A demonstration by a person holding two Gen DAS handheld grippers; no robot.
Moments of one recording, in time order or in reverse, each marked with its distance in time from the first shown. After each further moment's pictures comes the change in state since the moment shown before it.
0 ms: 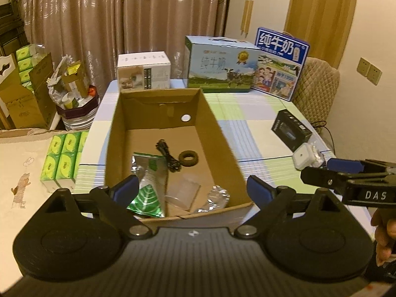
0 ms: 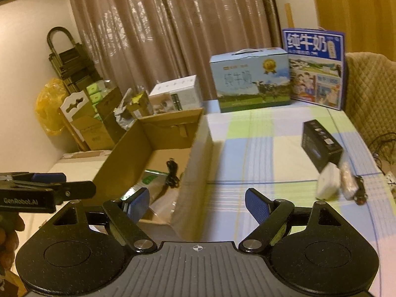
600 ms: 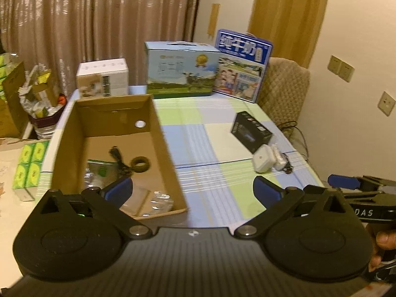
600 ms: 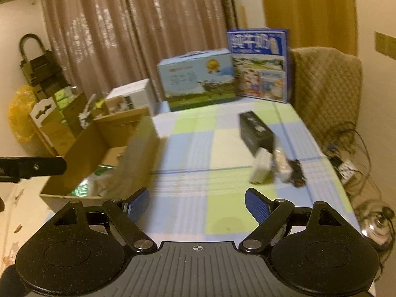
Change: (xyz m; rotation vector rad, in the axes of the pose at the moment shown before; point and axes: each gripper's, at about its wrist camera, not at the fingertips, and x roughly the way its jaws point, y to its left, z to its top) left arm 0.005 -0.071 -0.003 0.039 -0.025 -0.122; right arm -0.060 -0.076 -0.032 0.050 -0.022 -0.162
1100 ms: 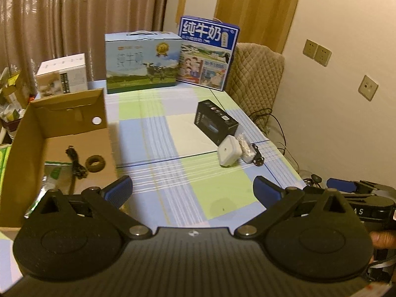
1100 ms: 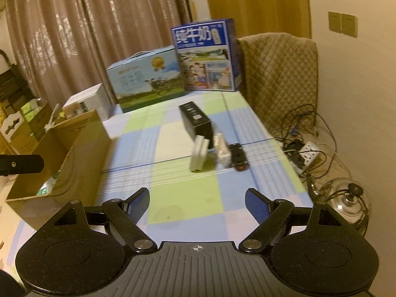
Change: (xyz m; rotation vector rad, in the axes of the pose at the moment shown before) left arm 0.038 -0.060 0.000 0.054 0.046 -0.092; right arm -0.020 -0.077 -0.019 0.099 -0.008 -0.132
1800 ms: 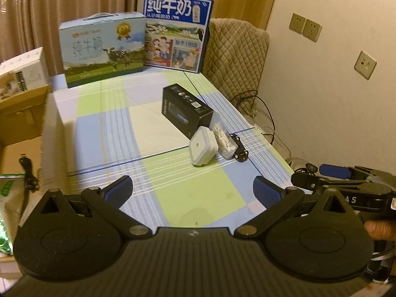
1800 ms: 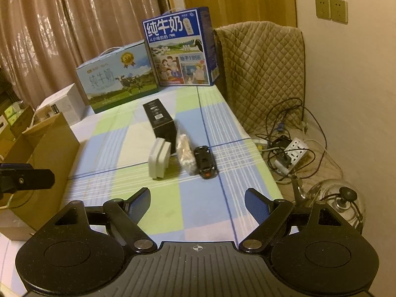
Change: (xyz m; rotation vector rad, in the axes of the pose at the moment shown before) left arm 0.100 -0.048 0.012 0.065 0.082 -0.059; right arm 0.054 -0.062 0.015 0.021 0.025 -0.041
